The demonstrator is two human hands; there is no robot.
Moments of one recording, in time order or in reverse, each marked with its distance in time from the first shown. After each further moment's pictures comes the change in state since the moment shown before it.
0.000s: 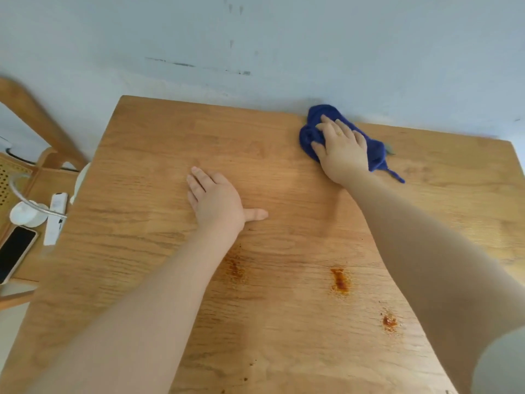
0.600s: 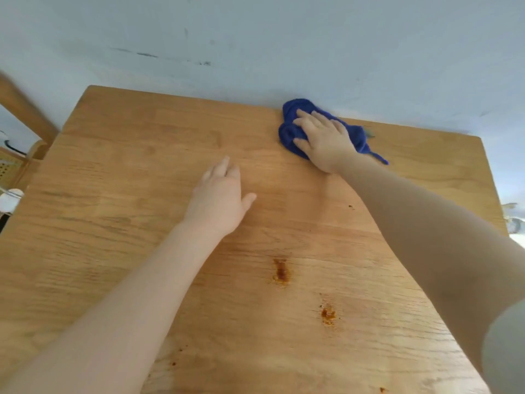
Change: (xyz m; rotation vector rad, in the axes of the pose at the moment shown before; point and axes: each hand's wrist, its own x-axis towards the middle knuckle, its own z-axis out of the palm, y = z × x) left_hand -0.059 0.063 0.009 0.019 0.117 0.320; right_hand 0.007 0.064 -0.018 -0.002 -0.139 -0.249
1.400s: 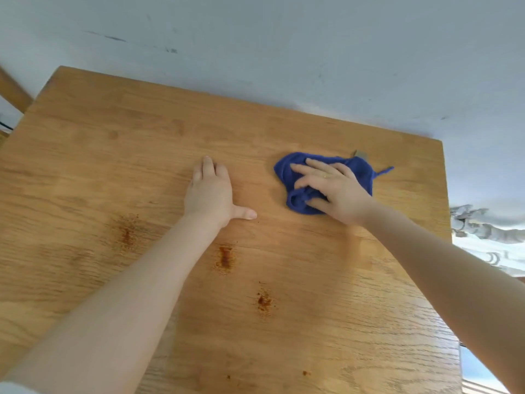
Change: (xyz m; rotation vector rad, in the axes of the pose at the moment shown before) left_hand 0.005 0.068 0.033 0.021 -0.077 -0.192; right_hand -0.125 0.069 -0.016 0.148 -0.097 -0.329
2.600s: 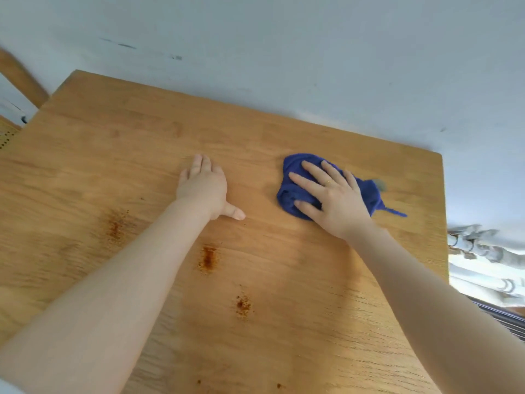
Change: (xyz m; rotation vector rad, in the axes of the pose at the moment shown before) left_hand 0.007 0.014 -0.007 0.198 -0.095 -0.063; right_hand -0.009 0.001 0.008 -0.146 0.087 0.207
